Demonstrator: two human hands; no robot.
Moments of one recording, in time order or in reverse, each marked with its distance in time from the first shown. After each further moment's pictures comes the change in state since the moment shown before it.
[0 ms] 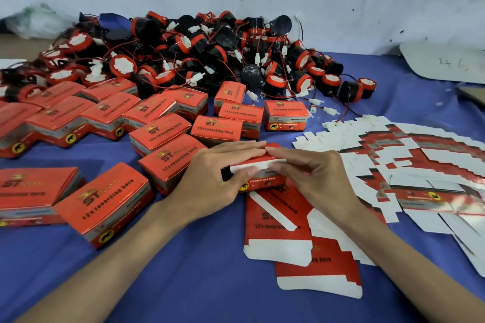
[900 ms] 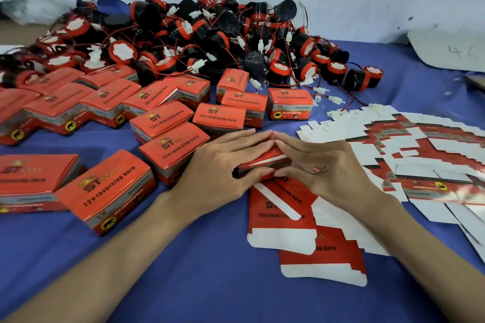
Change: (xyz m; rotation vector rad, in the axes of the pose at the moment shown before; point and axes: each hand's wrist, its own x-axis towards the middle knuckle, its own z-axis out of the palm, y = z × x) left_hand -0.005 -0.006 0.008 0.312 -0.056 0.168; right_hand -0.003 0.000 -0.014 -0.365 -0.134 -0.416
